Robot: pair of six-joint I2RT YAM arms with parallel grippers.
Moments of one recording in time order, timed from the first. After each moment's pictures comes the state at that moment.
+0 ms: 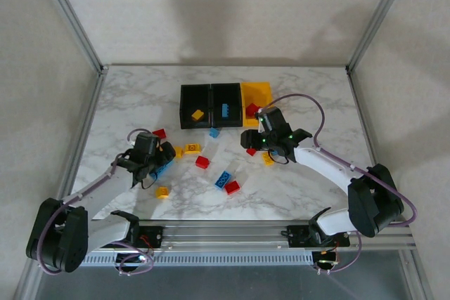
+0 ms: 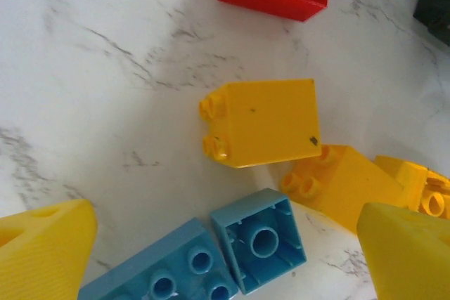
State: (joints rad) left arm -0.26 1.14 0.47 -0.27 -0.13 -0.80; right arm 0.61 1.39 0.89 -0.36 -0.11 0.51
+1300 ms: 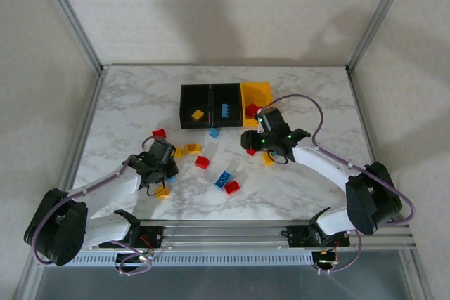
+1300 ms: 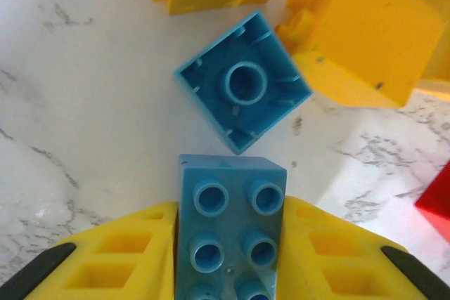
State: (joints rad) left arm -0.46 1.18 0.51 -0.44 -0.14 -0.87; right arm 0.61 1.41 0.89 -0.36 -0.11 0.51
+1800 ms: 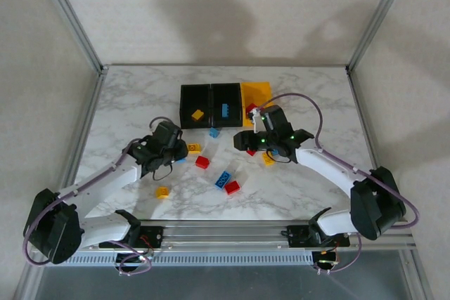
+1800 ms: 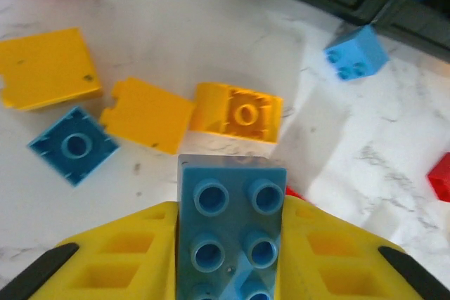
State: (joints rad) left arm -0.54 1.20 0.77 -0.52 -0.14 -0.86; right arm 0.61 1.36 0.89 -0.30 -0.37 0.45
